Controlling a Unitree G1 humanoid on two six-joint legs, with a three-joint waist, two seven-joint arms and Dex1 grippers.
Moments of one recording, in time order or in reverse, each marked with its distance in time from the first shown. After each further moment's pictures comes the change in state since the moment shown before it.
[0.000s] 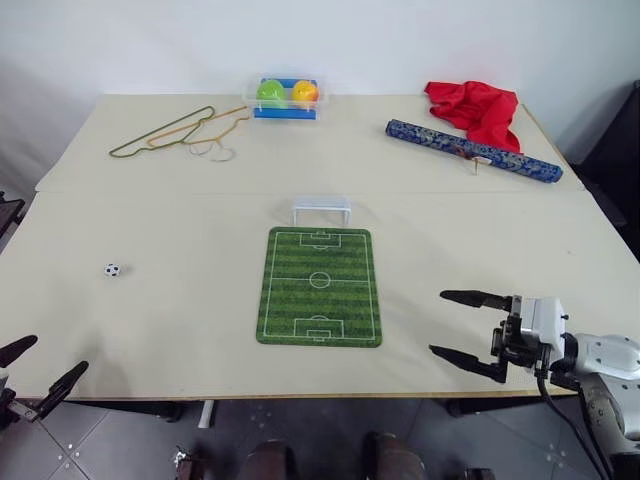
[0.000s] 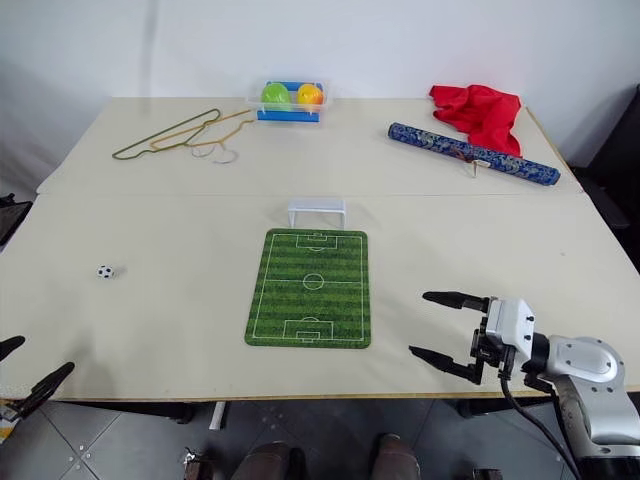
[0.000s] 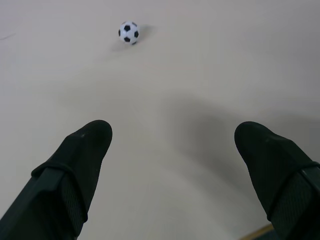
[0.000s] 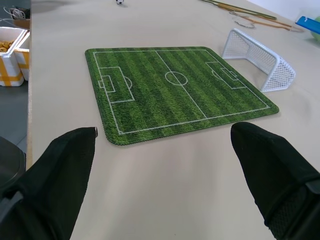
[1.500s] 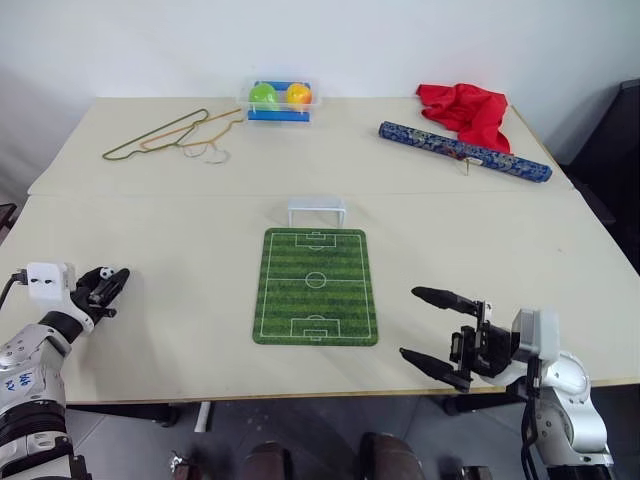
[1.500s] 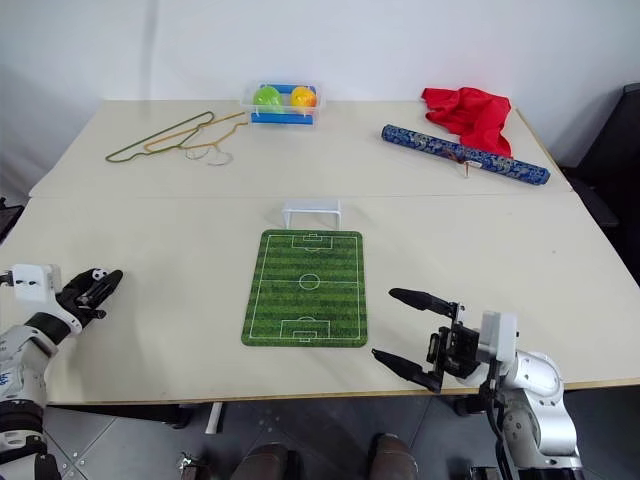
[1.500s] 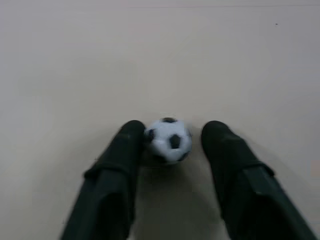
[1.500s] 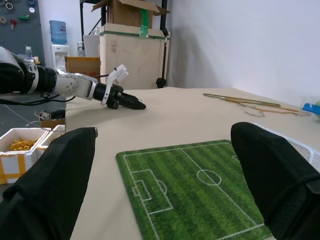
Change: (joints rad) left arm -0.681 -0.021 -0.250 0.366 0.028 0.329 0.304; right arm 0.033 0.272 0.074 -0.092 0.163 -0.056 0.045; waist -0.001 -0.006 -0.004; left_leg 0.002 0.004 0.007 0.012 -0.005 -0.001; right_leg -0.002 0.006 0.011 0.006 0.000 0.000
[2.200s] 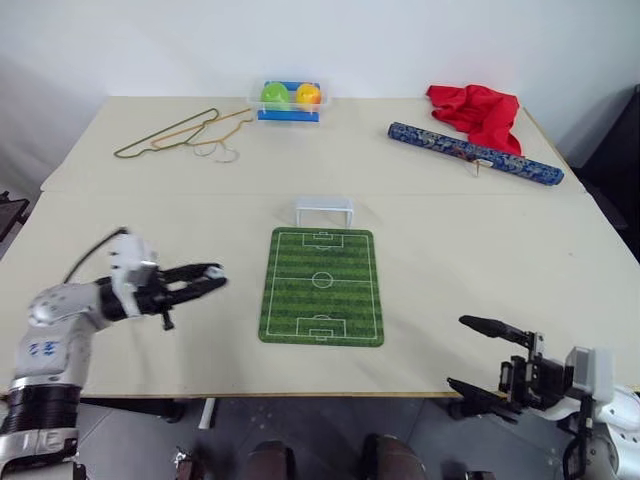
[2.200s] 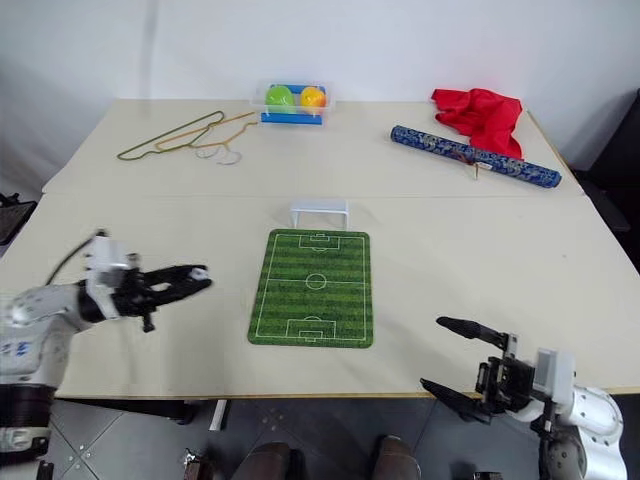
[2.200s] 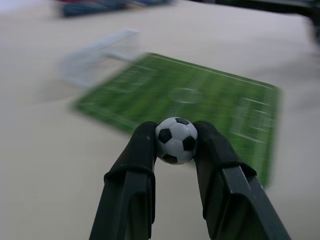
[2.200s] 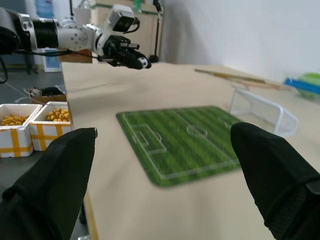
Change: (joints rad) left arm -0.040 0.005 -0.405 -0.528 -0.110 0.103 -0.669; right arm 0.139 -0.073 -0.178 0.190 0.059 -0.150 0.199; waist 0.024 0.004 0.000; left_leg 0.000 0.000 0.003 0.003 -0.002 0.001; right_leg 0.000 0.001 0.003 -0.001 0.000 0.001
